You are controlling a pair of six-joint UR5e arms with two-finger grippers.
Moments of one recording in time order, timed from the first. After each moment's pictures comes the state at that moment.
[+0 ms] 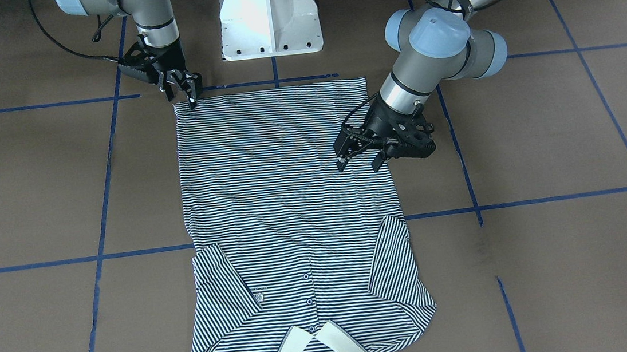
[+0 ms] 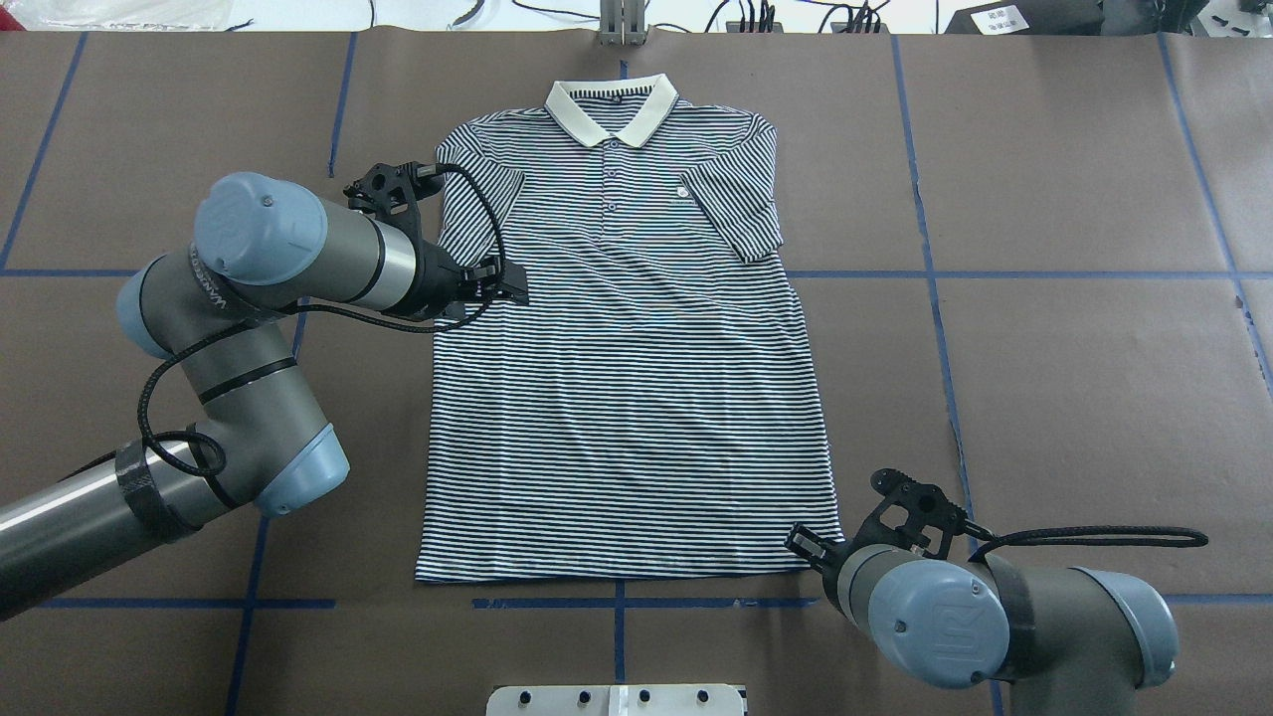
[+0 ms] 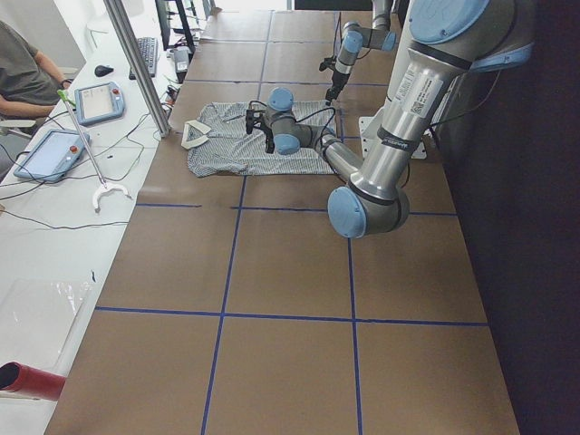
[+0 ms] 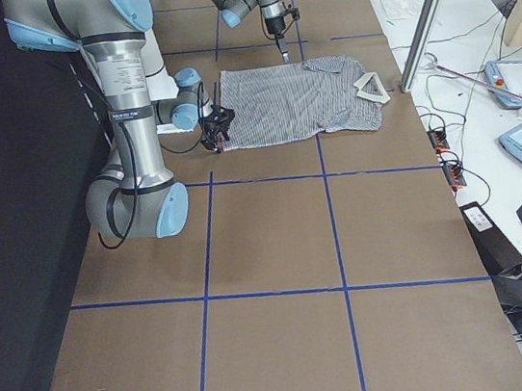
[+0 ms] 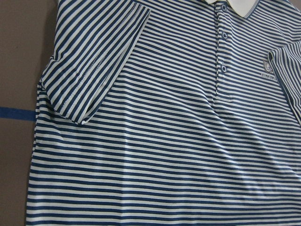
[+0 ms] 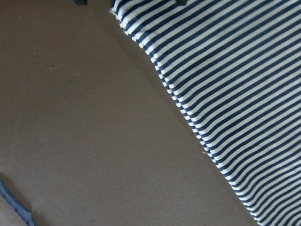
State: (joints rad) left arm -0.66 -2.08 -1.59 -2.22 -1.93 -1.37; right arm 0.14 -1.42 2.03 -1.46 1.45 2.04
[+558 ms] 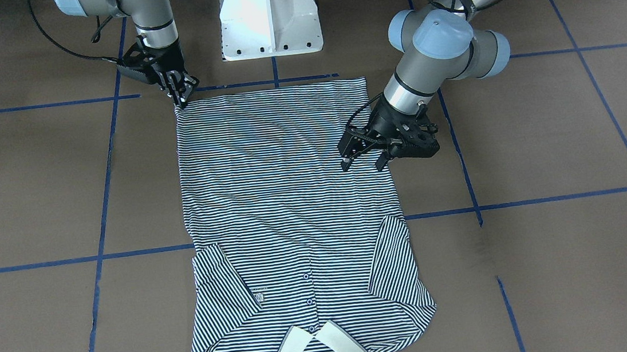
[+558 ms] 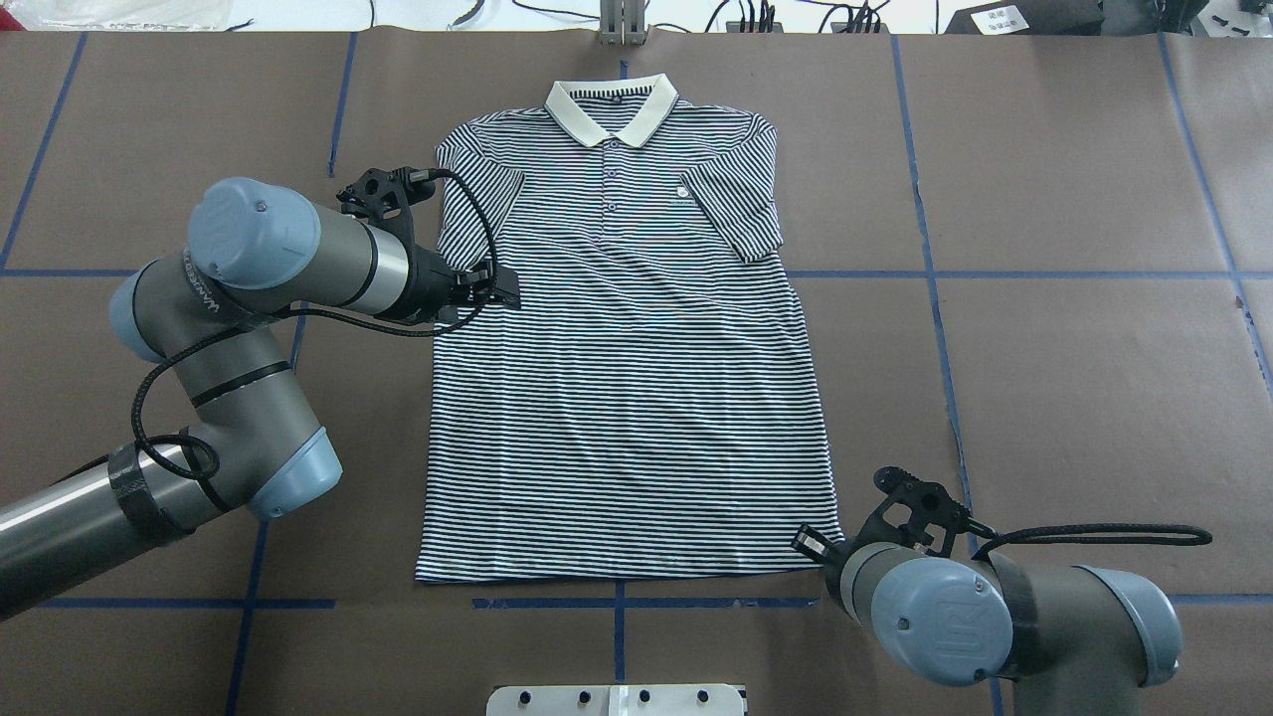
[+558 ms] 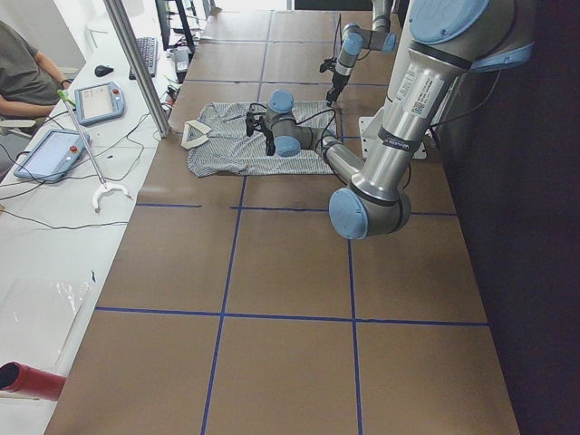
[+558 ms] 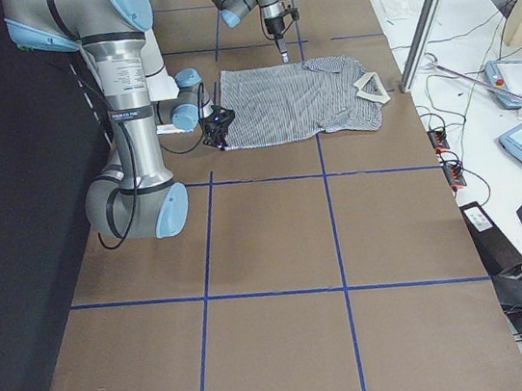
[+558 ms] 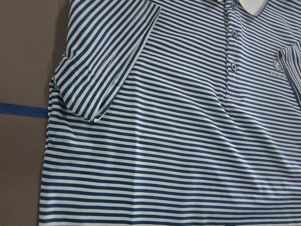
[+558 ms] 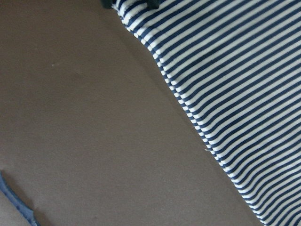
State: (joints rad) left arm -0.66 -2.07 -1.59 -2.22 -1.93 -1.37; right arm 0.14 -1.43 2.04 -1.46 1.45 2.04
